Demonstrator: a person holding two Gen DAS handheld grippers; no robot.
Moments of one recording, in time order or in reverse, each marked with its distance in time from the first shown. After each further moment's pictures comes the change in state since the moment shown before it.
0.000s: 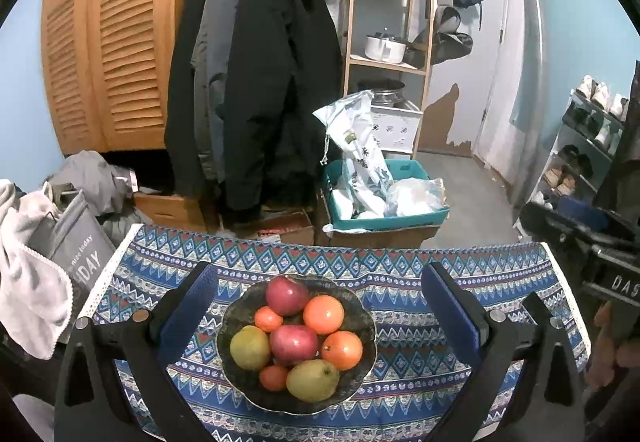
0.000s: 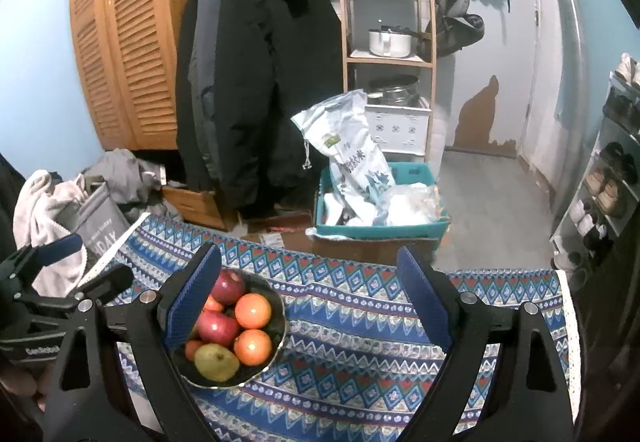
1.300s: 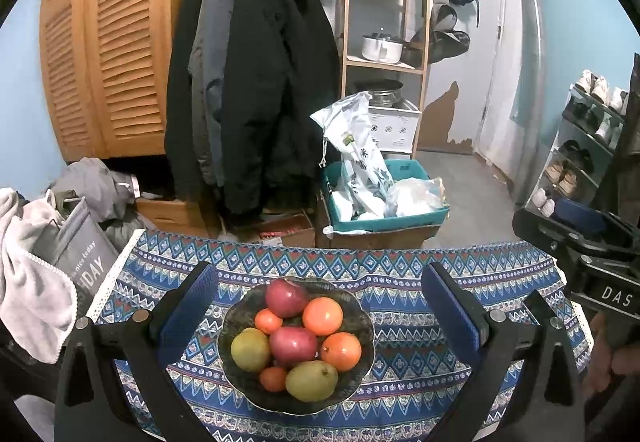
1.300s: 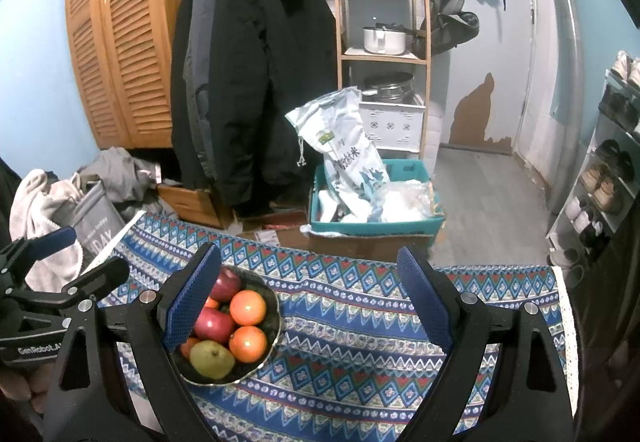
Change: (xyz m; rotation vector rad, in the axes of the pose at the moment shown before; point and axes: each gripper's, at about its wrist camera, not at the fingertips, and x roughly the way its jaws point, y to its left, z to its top) left arm -0.003 -0.012 0.003 0.023 -0.006 0.013; right arm -0.002 -0.005 -0.004 0.006 0.006 -0.011
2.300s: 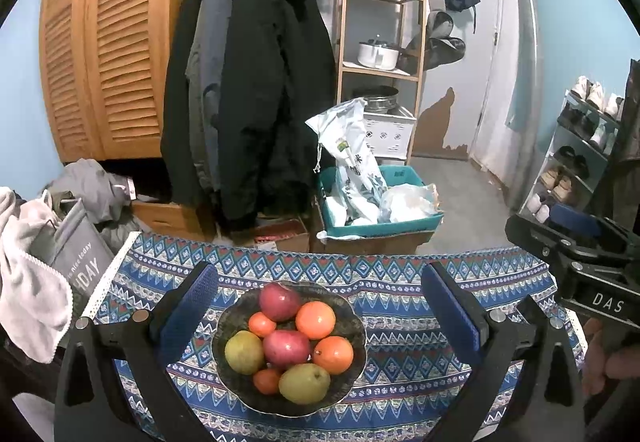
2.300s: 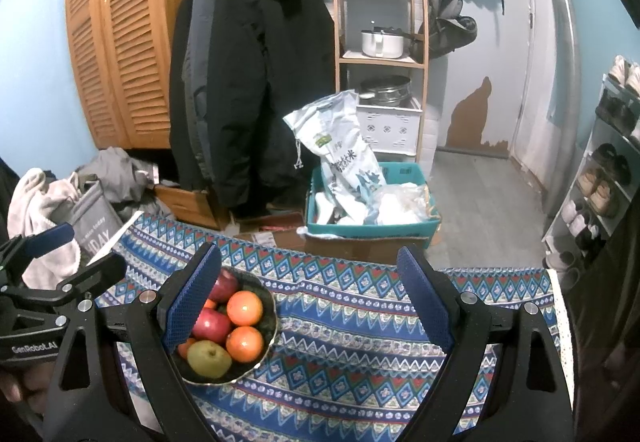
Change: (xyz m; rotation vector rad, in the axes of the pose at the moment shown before) left arm -0.005 -0.002 0.002 -0.009 -0.013 -0.019; right arm -0.004 -0.002 0.001 0.005 -0.008 -0.010
